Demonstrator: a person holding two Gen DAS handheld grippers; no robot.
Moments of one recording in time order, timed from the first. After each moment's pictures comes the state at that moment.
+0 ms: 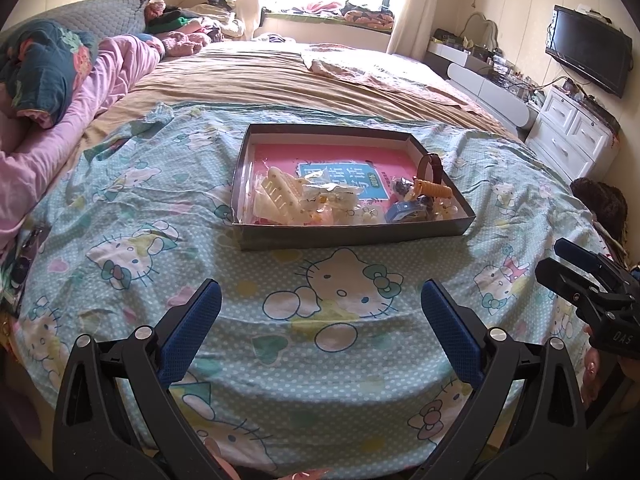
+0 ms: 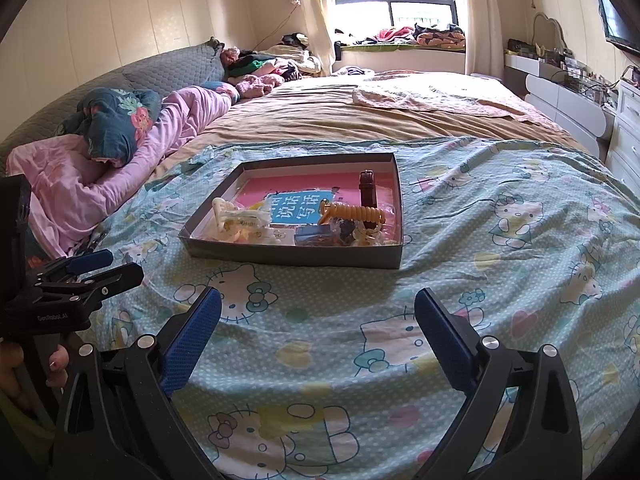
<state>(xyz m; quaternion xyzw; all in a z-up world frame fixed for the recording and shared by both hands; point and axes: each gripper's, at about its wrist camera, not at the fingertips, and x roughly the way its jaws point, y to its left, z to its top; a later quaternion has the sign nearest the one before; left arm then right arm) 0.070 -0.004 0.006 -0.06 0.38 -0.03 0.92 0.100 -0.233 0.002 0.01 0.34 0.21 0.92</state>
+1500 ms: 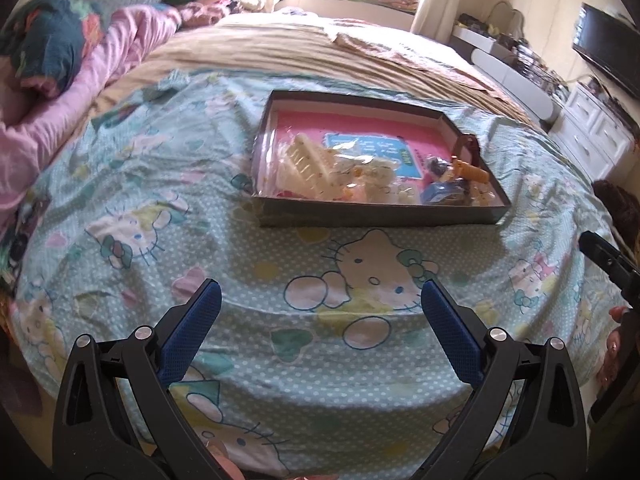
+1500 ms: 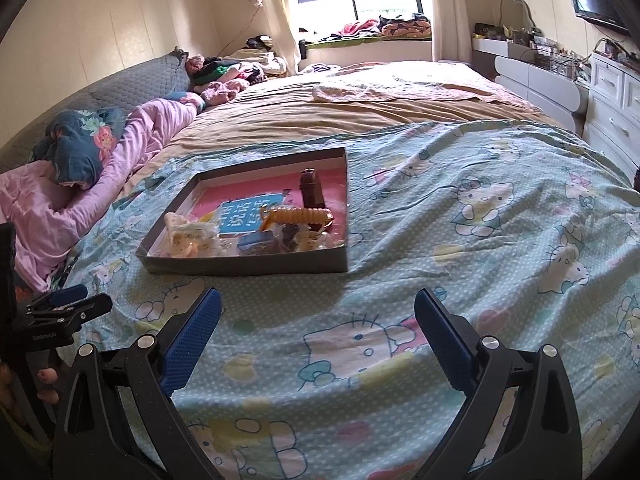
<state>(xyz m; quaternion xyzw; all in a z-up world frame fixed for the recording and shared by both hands) 0.093 0.015 -0.024 -0.08 0.43 0.01 0.90 0.132 -0.278 -0.014 0.04 0.35 0.15 0.92</state>
